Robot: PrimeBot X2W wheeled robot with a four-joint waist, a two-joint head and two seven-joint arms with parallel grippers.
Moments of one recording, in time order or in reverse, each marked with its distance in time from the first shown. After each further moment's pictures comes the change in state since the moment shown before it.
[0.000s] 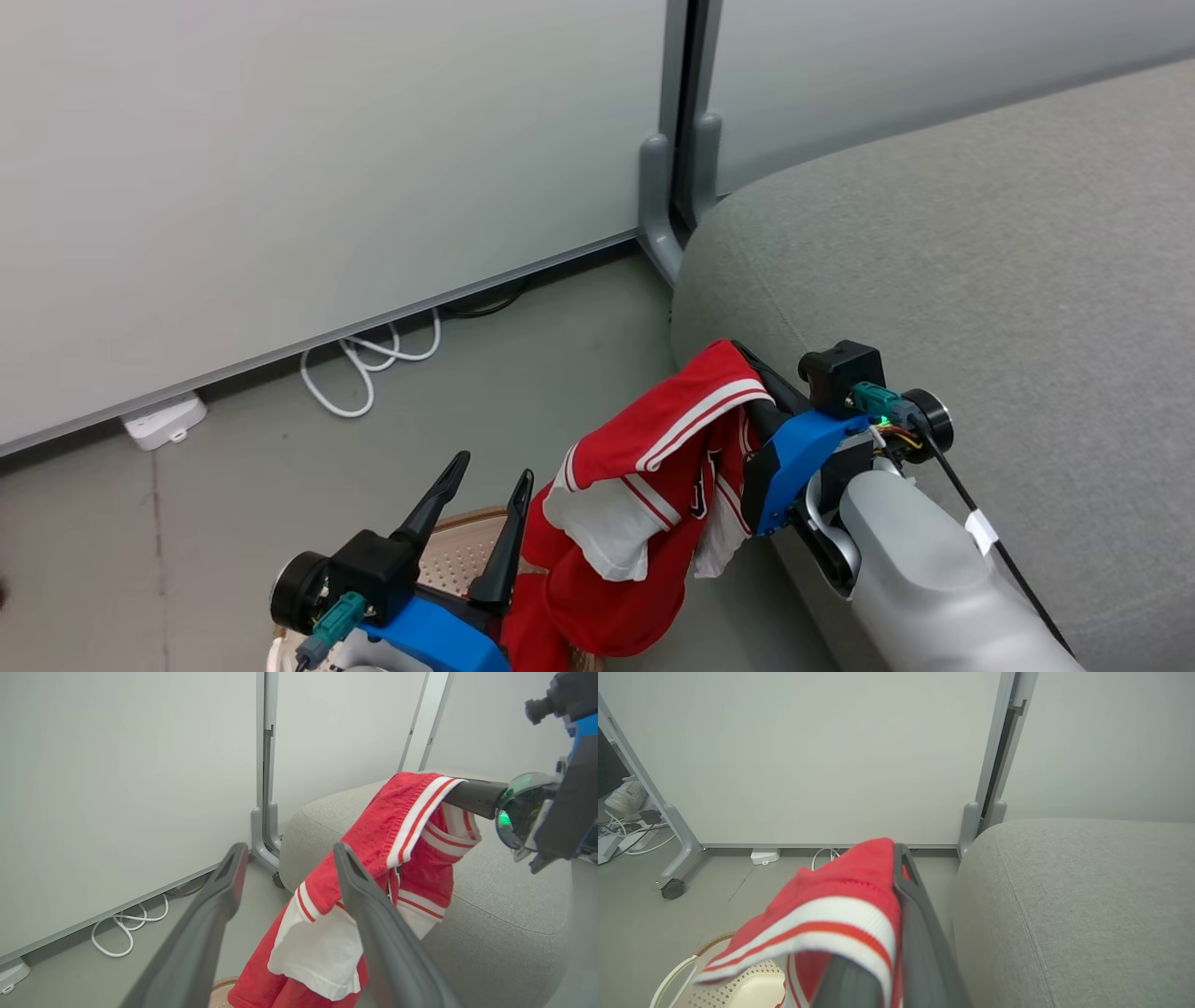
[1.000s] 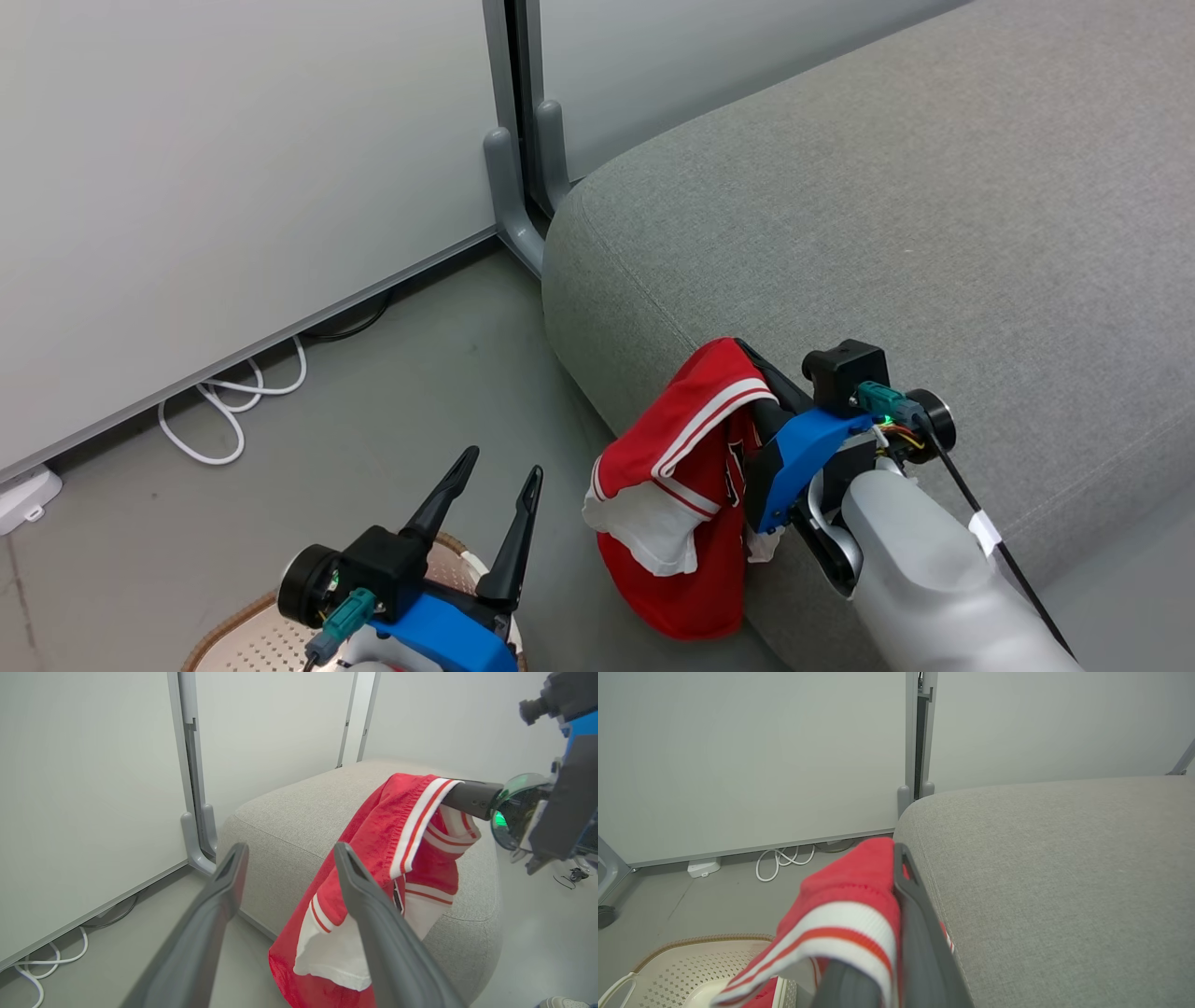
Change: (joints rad) left arm -0.011 -0.004 -0.009 0.000 0.014 -0.003 0.000; right arm 0.006 0.000 -0.018 -0.011 -0.005 0.000 0.000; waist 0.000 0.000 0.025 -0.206
